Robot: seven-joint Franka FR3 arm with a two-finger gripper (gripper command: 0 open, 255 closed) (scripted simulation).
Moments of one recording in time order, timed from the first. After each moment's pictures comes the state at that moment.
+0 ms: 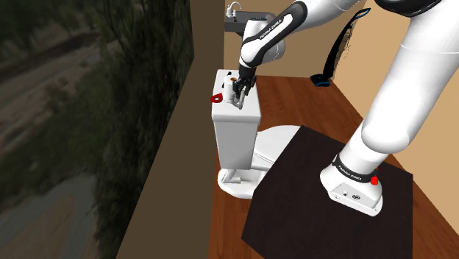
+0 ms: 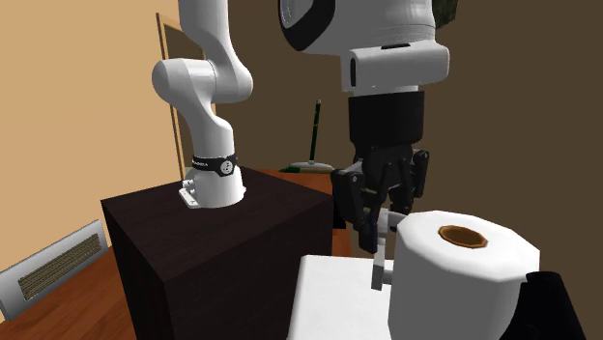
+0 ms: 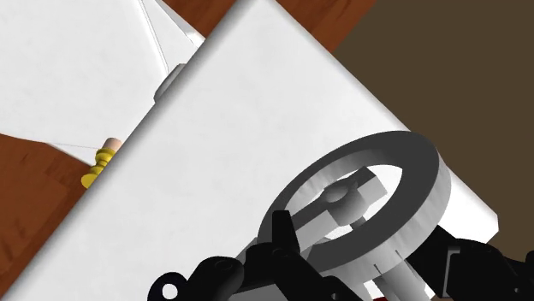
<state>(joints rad) -0.10 0.15 -0.06 -2.26 0.08 2.49 0.00</state>
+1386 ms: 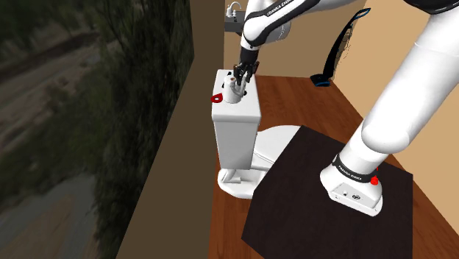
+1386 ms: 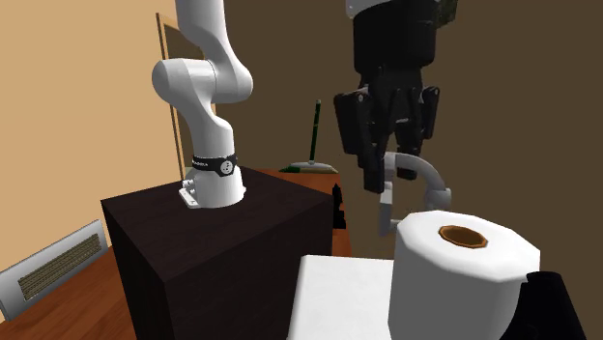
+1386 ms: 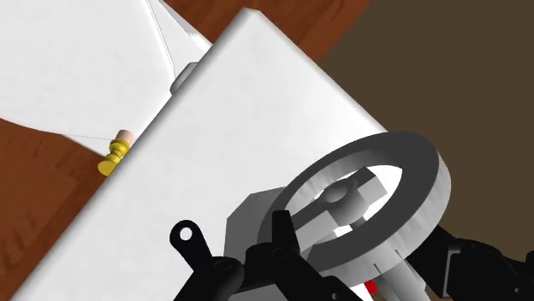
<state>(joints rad) -0.10 0.04 -0.06 -2.19 0.06 2.31 0.02</state>
